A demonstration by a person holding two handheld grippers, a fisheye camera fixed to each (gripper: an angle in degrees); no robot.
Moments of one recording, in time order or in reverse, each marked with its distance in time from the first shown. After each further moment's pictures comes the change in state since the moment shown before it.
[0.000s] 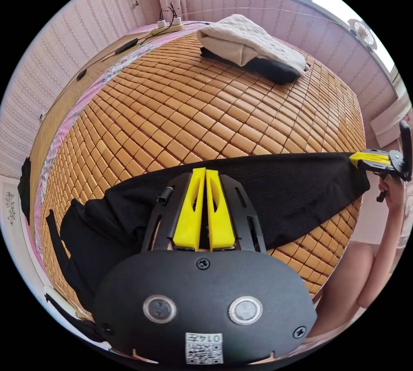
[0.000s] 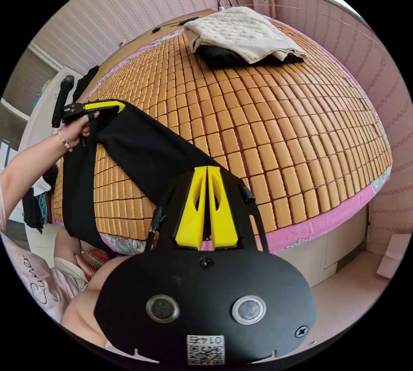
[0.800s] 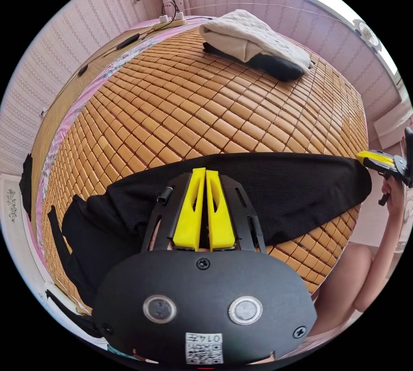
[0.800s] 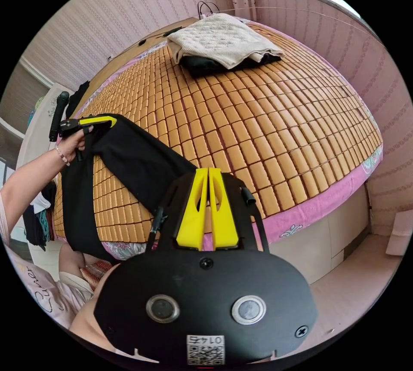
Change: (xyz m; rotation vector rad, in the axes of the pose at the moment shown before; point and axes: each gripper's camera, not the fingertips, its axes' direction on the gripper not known) left arm -0.031 -0.028 -0.054 -0.035 0.005 -0.030; right arm 0.017 -0.009 -0.012 0.030 0.028 0.101
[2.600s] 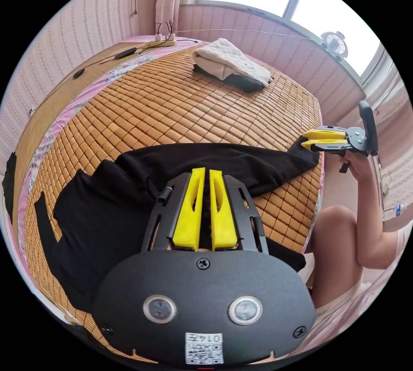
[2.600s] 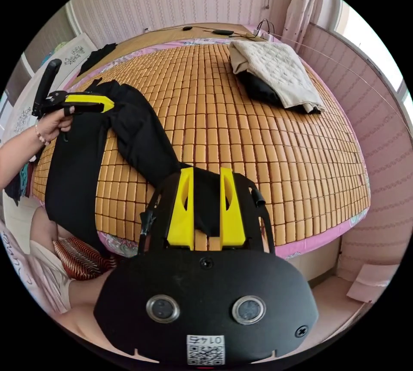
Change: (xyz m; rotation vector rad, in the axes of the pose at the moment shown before) left arm -0.053 0.088 -0.351 0.137 0.208 0.041; right arm -0.152 0.006 0.051 -0.004 0.074 -0.318
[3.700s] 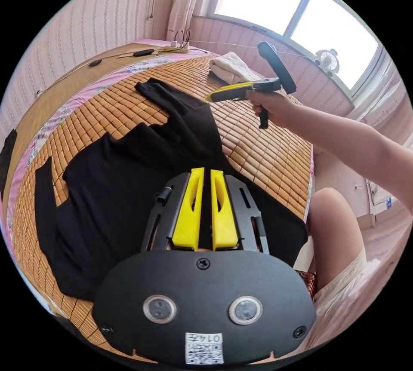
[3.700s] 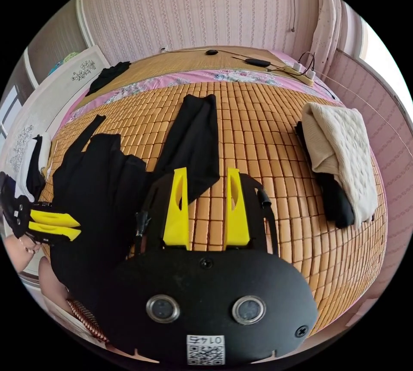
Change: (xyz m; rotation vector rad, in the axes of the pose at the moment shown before) left arm -0.015 0.033 -0.272 0.084 0.059 -0.064; right arm -0.185 -0.203 0.130 0.158 -0.045 -0.029
